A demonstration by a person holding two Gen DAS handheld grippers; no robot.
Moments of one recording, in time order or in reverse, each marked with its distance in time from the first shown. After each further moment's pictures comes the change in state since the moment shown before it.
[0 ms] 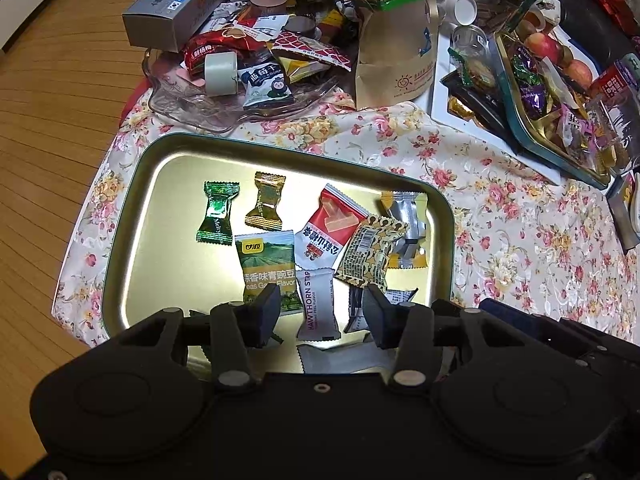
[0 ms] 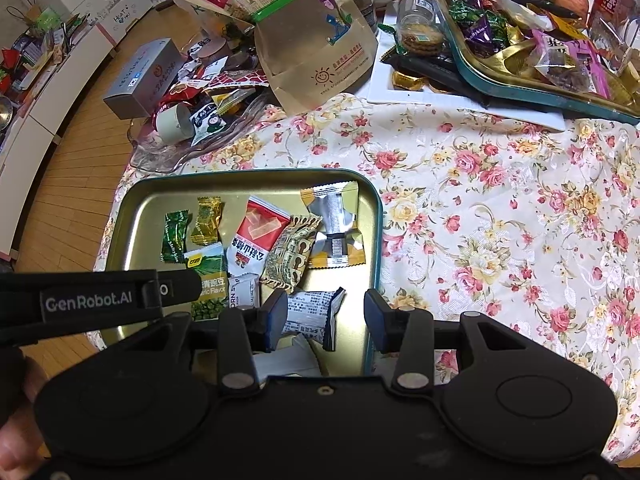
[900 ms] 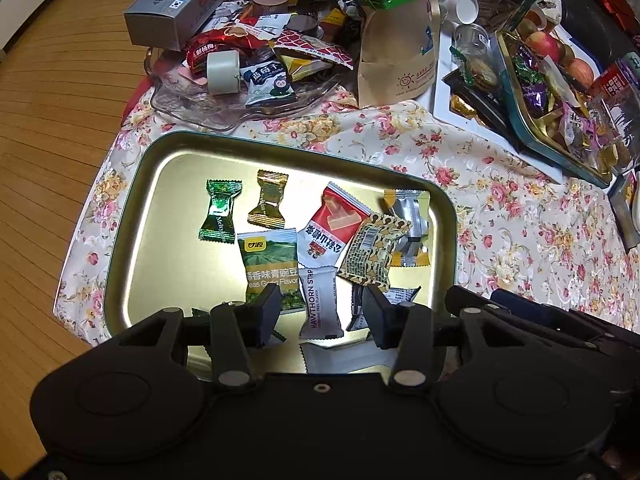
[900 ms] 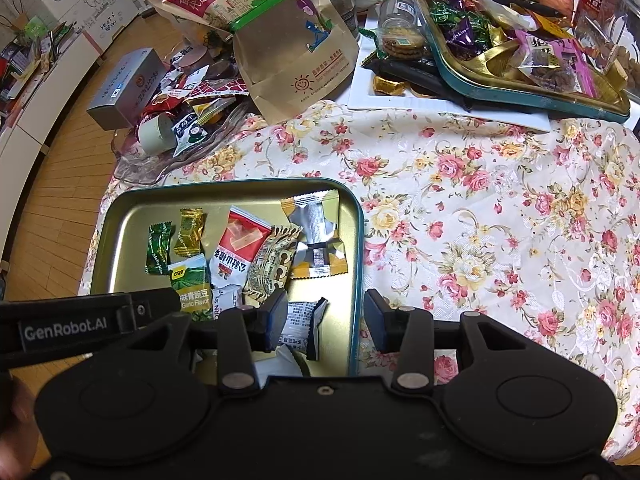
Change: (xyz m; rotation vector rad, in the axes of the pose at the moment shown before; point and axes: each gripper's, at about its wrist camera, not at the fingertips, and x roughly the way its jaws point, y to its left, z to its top) left arm 0.000 0.002 0.000 -0.001 0.003 0.007; right arm 0.002 -0.003 0.003 0.027 -0.017 -0.035
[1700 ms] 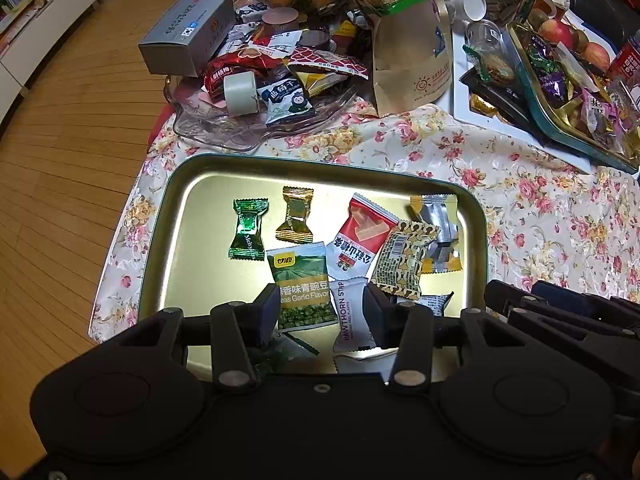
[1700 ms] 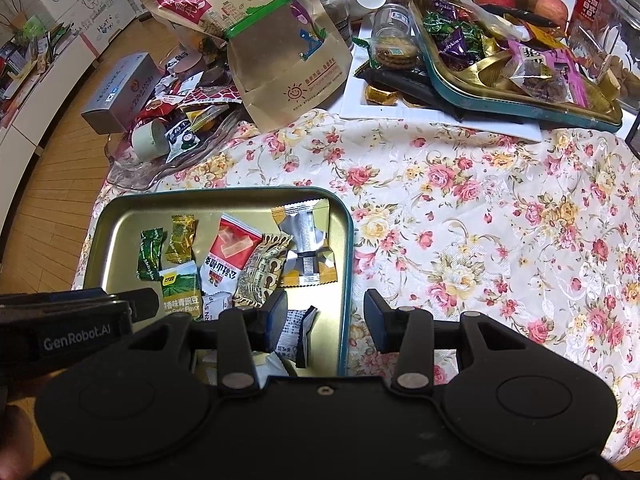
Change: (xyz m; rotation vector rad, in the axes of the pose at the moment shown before) left arm 0.000 -0.008 -0.001 0.073 -0.052 0.127; right arm -0.001 -0.001 0.001 -0.006 -0.026 -0.029
